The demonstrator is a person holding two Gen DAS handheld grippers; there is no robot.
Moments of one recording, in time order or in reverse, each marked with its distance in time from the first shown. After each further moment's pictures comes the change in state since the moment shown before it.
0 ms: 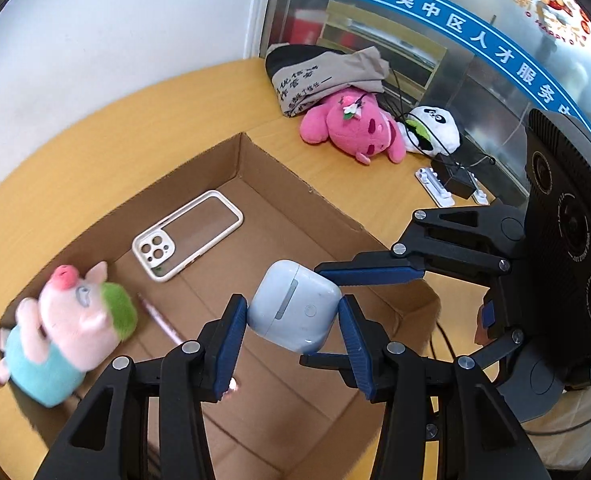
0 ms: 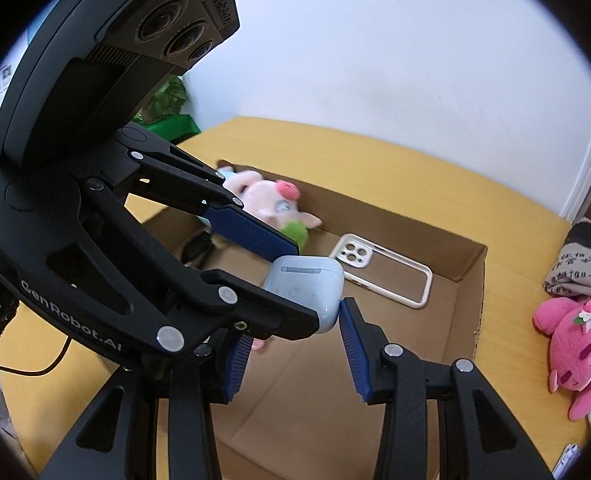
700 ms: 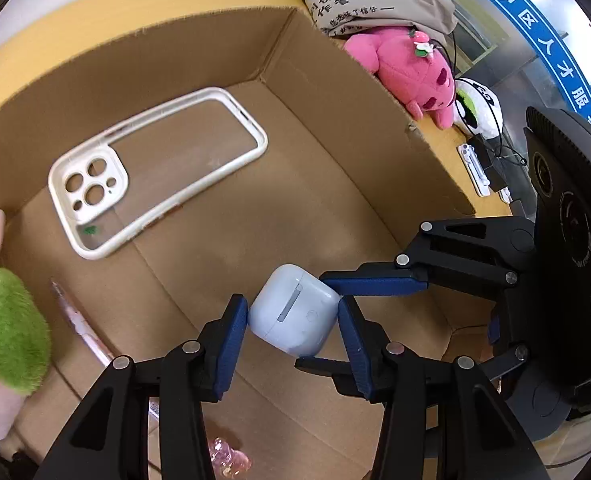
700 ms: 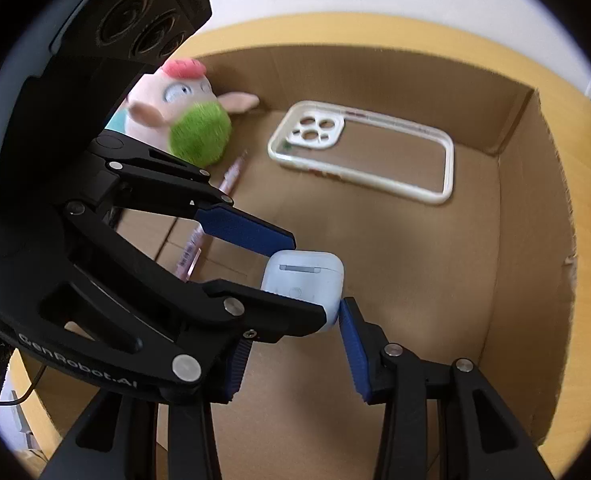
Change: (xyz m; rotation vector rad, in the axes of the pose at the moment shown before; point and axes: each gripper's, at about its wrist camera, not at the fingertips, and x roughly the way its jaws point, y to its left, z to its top) left arm 0.145 0.066 -0.003 -0.160 0.214 -0.148; right arm 0.129 -0.062 -0.046 0.224 0.355 0.061
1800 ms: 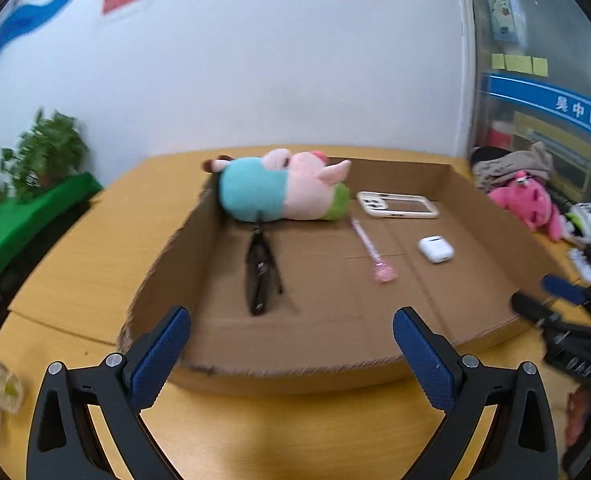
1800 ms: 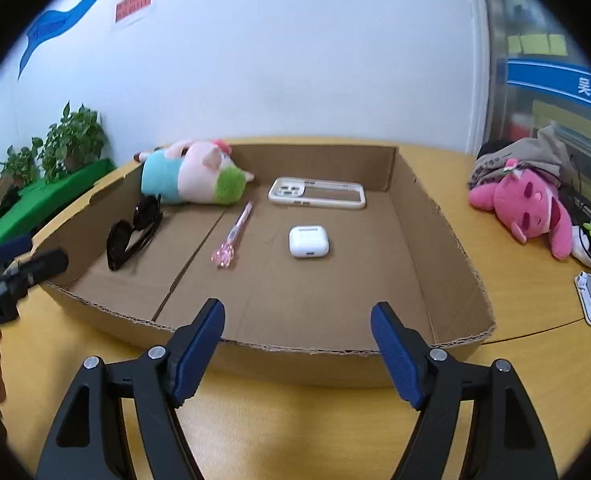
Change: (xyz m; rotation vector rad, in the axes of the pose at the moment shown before) left arm -0.110 -0.075 -0.301 -0.321 -0.787 0.779; right arm -0.083 0.095 -0.178 0.098 -0.586 -0.301
